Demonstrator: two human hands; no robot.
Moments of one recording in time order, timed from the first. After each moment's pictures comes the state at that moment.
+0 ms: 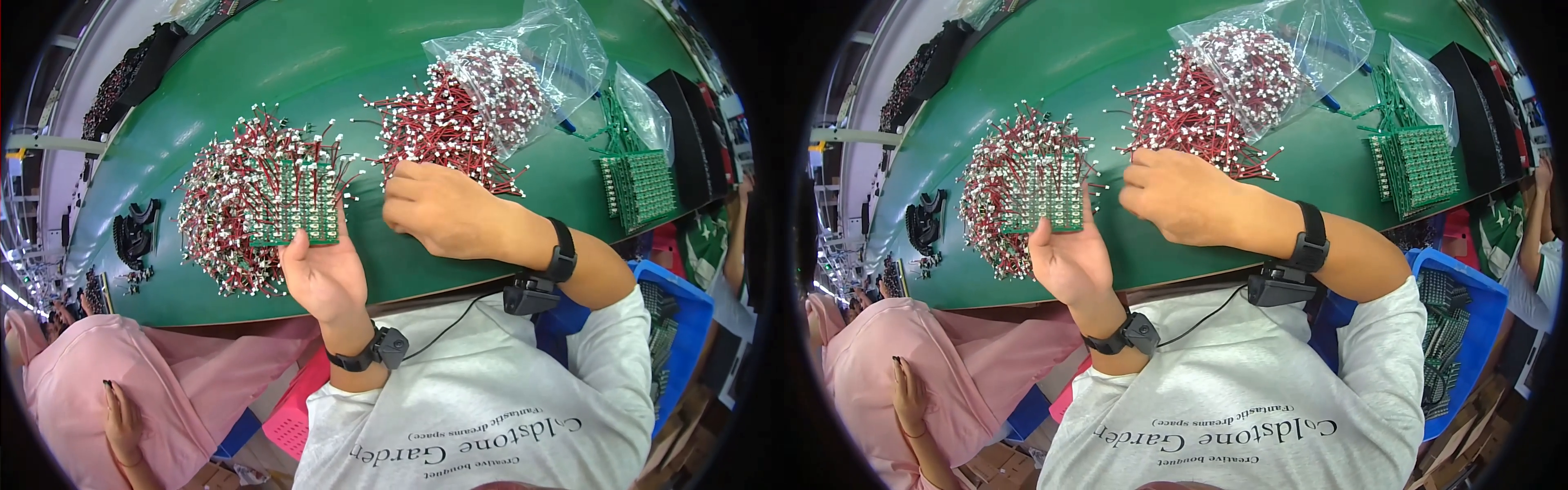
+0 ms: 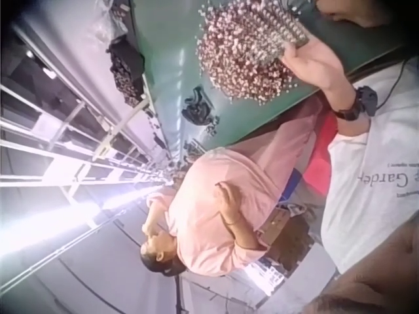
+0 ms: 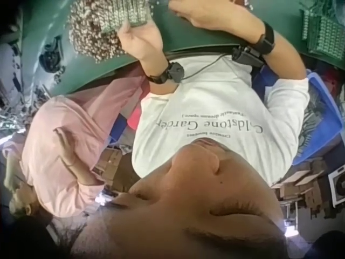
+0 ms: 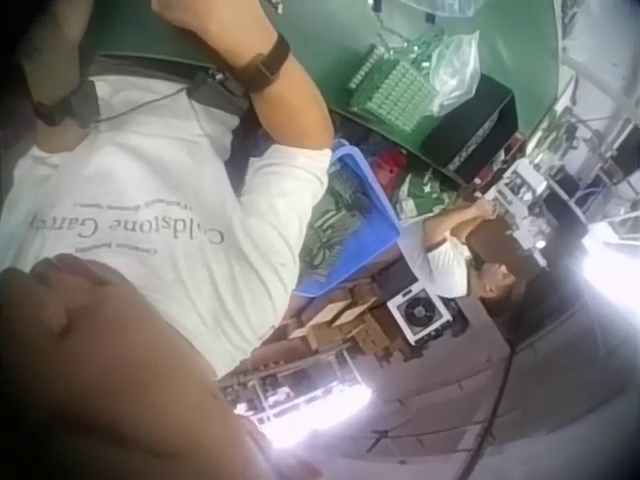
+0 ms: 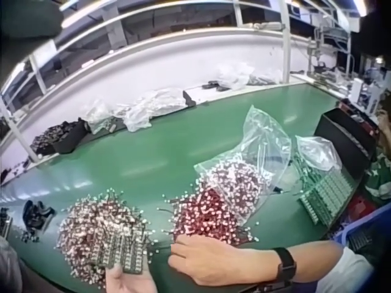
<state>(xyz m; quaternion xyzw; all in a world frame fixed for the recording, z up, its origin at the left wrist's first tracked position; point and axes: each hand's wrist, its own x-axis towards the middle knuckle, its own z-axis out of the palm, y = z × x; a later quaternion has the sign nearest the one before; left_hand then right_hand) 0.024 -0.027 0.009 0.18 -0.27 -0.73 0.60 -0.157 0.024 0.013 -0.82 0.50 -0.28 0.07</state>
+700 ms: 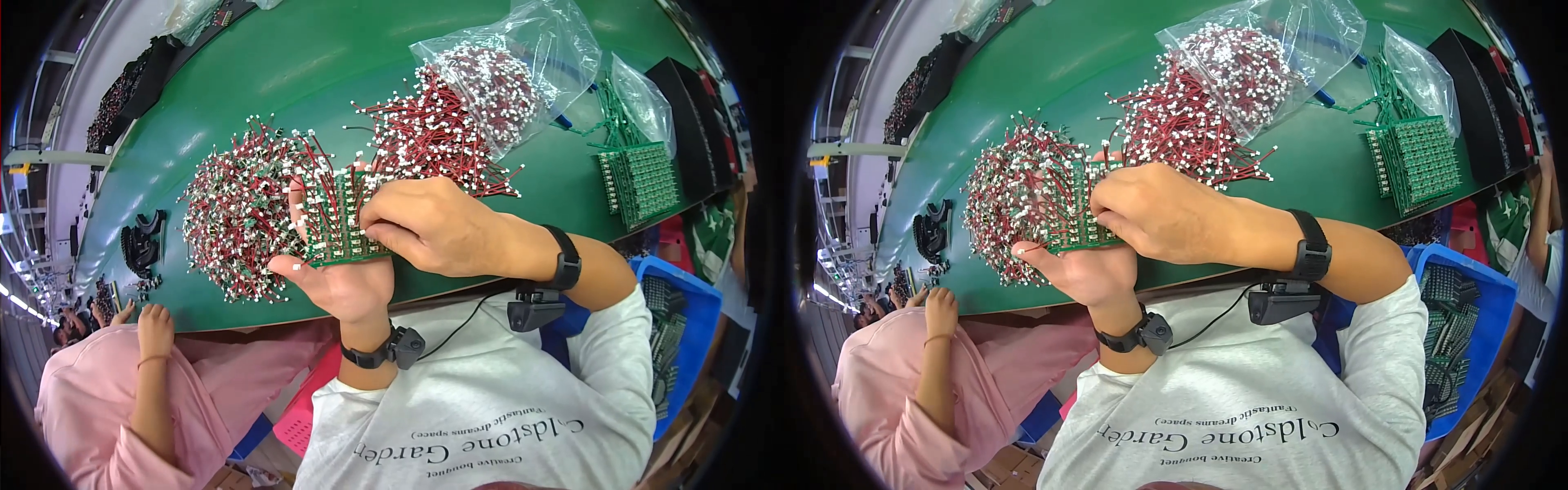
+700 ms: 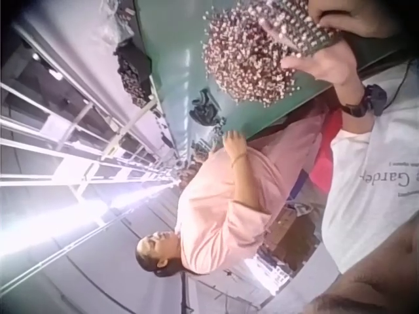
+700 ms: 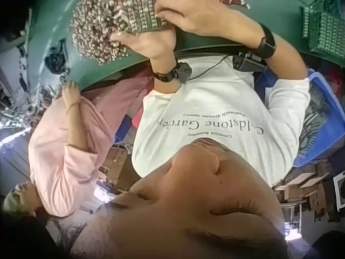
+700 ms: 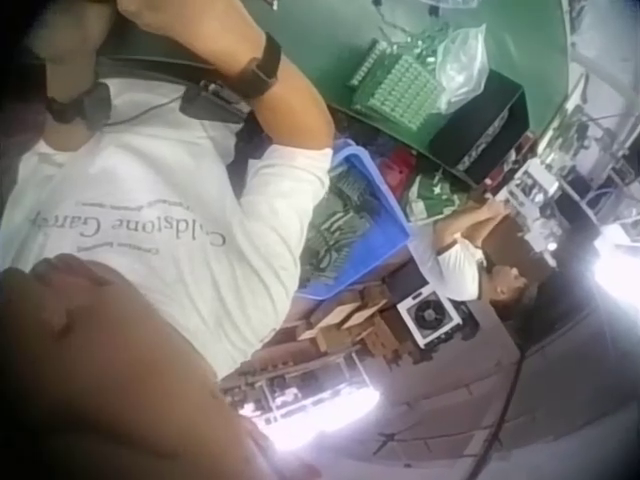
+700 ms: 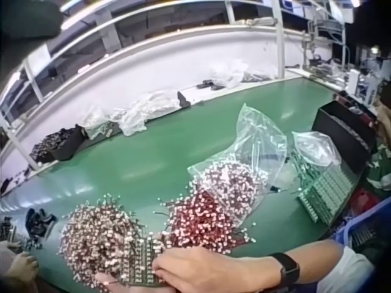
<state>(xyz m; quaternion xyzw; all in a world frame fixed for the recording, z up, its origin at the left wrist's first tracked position) -0.008 -0.013 0.009 0.11 -0.33 -0.76 0.55 -0.145 0.029 0.033 -0.69 0.45 -0.52 0.23</state>
